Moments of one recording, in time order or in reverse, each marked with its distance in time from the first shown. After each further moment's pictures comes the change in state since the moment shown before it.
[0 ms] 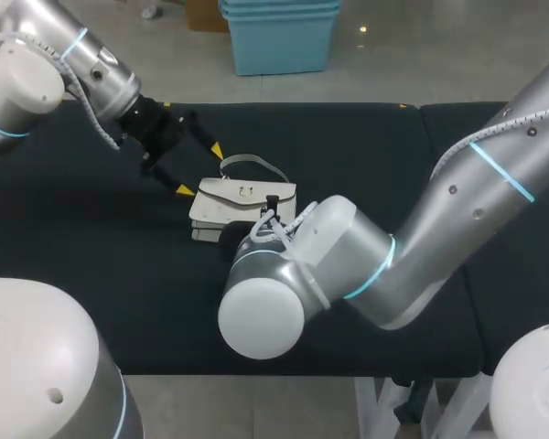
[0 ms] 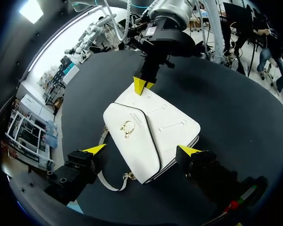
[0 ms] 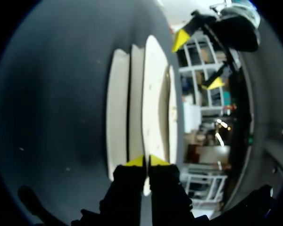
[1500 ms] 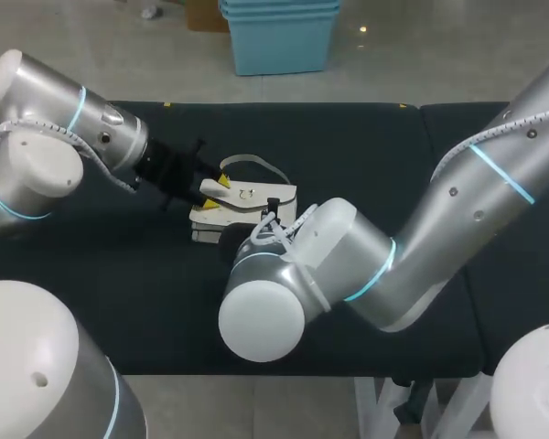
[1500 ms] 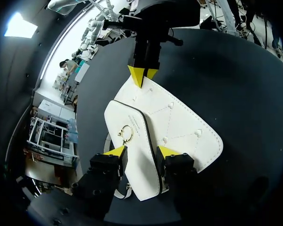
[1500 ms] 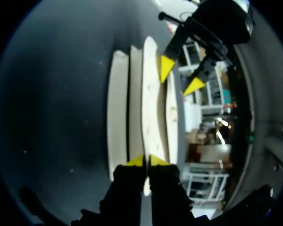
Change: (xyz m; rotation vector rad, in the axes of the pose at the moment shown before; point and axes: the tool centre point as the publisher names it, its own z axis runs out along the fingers) left arm 0.006 -0.004 0.047 -0.156 -0.222 0.091; right arm 0.003 0.000 -0.001 0.001 0.003 0.017
